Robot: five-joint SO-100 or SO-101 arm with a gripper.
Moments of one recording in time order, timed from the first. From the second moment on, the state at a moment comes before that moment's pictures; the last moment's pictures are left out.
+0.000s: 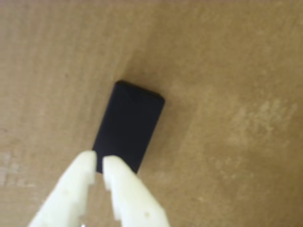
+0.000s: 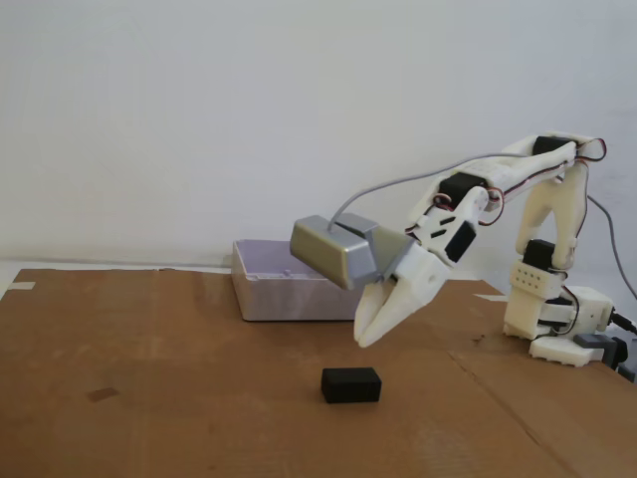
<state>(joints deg) -19.2 85.9 107.5 28.3 9.1</state>
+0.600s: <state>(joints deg) -19.2 83.1 107.2 28.3 11.6</state>
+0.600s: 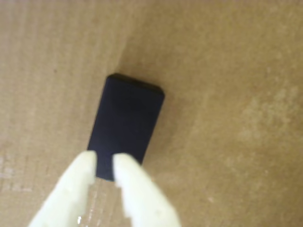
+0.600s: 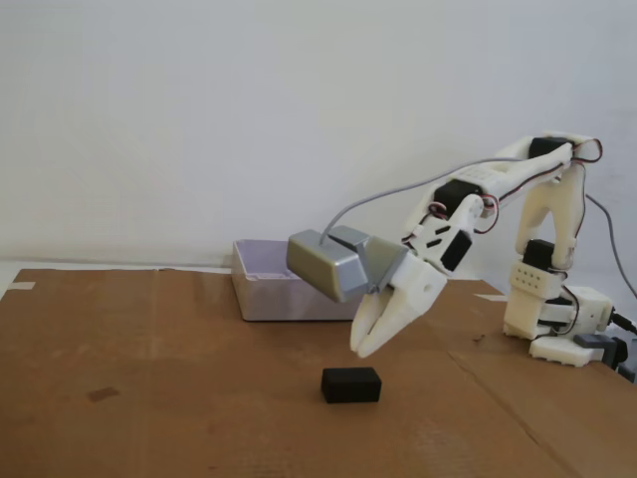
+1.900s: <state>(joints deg) -23.2 82.6 107.1 28.3 15.6</state>
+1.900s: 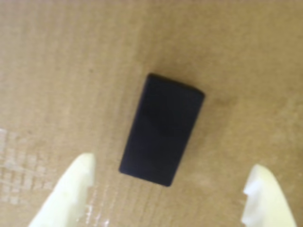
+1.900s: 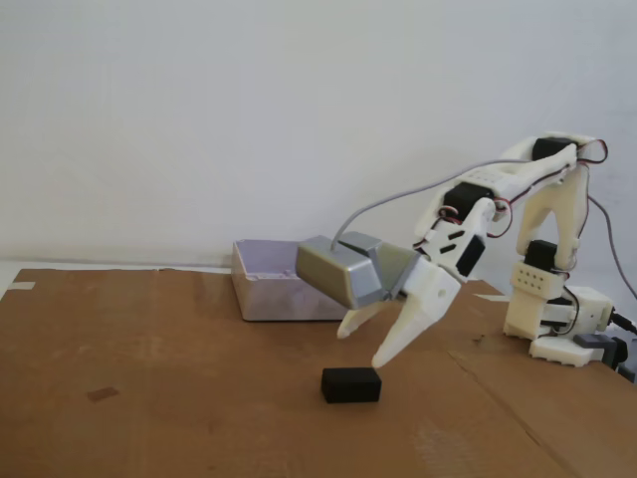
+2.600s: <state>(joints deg) -21.6 70.4 99.1 28.3 15.6</state>
